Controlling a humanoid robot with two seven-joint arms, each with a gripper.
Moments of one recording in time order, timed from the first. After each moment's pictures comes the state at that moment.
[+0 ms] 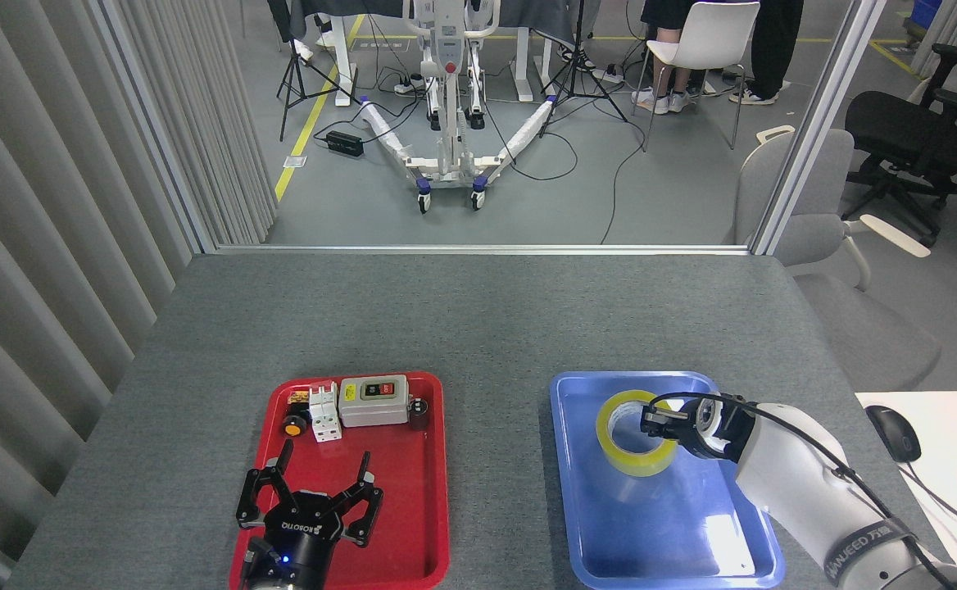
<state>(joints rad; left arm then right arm) -0.01 -0.03 -0.09 -1.46 -1.68 0.03 0.18 -0.77 -0.33 0.78 -0.79 0.43 0.37 0.71</state>
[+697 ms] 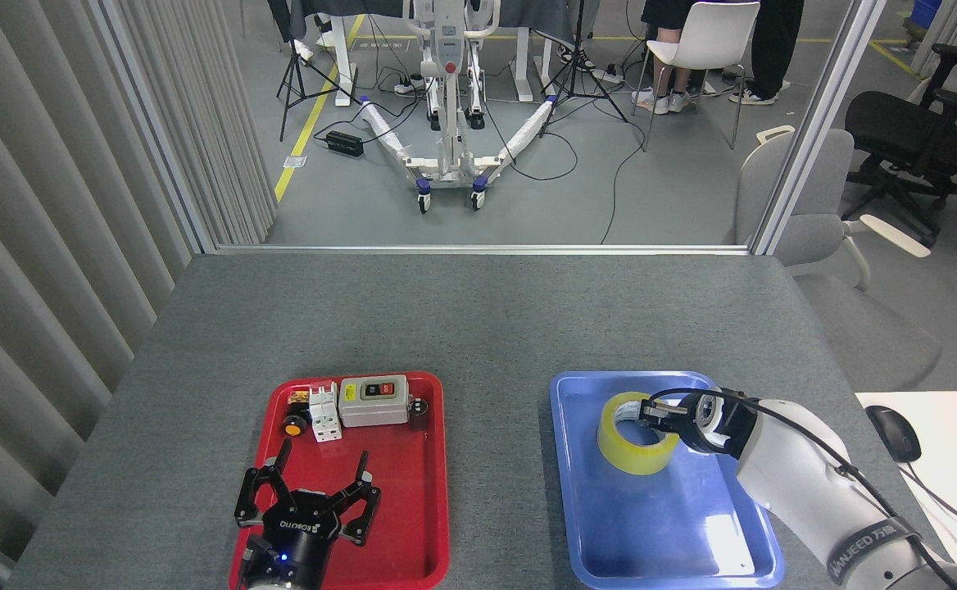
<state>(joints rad) -0.02 -0.02 -0.09 -1.45 -1.68 0.03 0.18 -0.76 -0.34 0.76 -0.85 0.44 0.36 0.71</state>
